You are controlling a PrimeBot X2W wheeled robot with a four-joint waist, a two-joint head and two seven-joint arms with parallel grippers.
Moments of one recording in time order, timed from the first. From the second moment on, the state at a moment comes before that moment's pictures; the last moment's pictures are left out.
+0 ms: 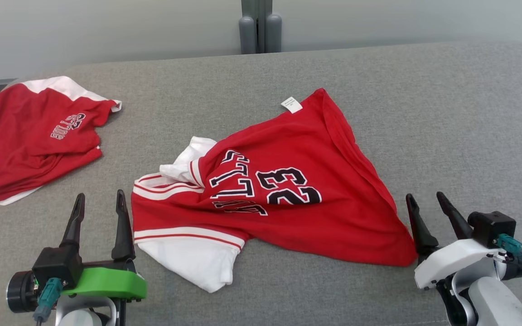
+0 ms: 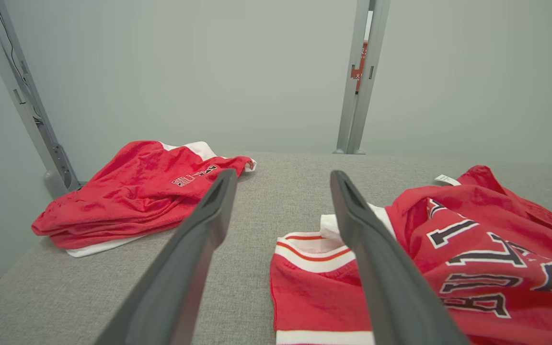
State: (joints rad) left arm -0.08 0.05 0.02 0.17 -0.15 -0.05 -0.26; right arm -0.20 -0.22 0.18 0.46 0.42 0.13 -0.26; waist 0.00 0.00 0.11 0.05
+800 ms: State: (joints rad) left arm -0.07 0.05 0.05 0.30 -0.14 -0.07 -0.26; right arm -0.10 -0.12 0.07 0.09 0.26 0.13 -0.26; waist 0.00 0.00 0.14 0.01
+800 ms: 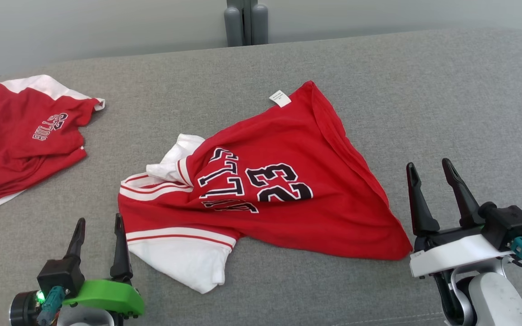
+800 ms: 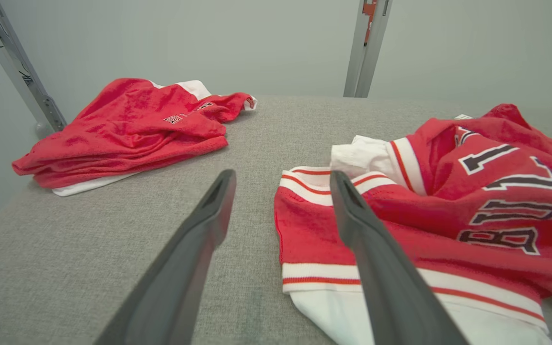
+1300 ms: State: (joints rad) left arm -0.15 0.05 0.05 0.61 -0.18 -0.09 -0.26; right arm -0.12 -0.12 0.07 0.10 0.26 0.13 -0.26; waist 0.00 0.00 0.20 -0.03
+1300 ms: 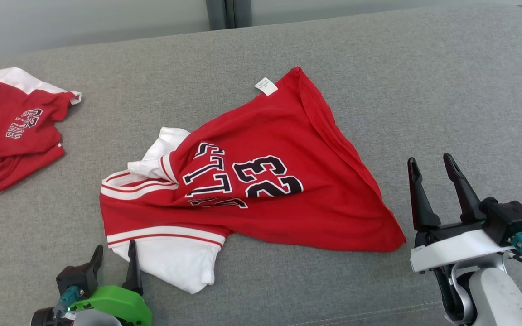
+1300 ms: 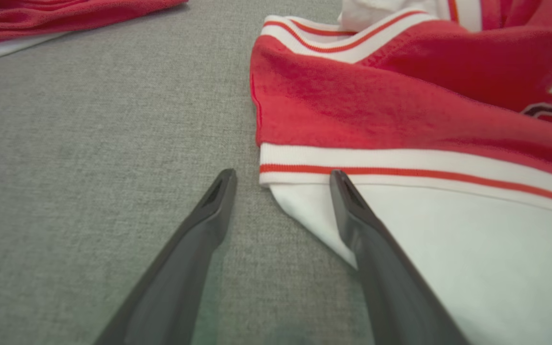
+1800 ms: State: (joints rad) left arm -0.23 0.05 -0.03 0.59 -0.21 -0.12 -0.26; right arm -0.12 -0.12 0.06 0.11 0.25 0.13 -0.26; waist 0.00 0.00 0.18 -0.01
